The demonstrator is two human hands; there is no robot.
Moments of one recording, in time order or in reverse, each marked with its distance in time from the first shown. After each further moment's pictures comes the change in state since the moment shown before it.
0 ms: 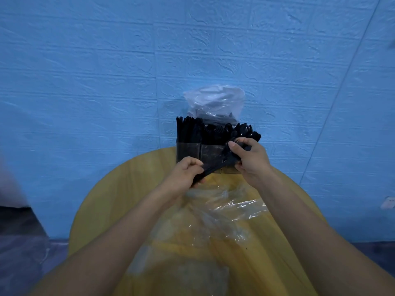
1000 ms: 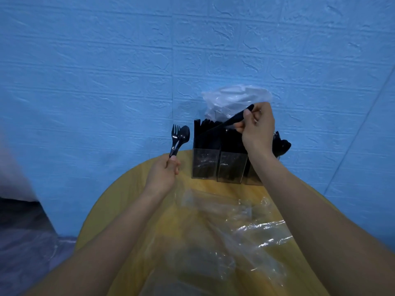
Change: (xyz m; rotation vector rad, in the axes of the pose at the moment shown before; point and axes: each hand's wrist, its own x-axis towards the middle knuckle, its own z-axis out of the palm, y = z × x) left_hand 0.039 -0.027 -0.071 0.205 0.422 0.114; right_hand 0.069 -0.017 0.066 -0.229 0.167 -0.535
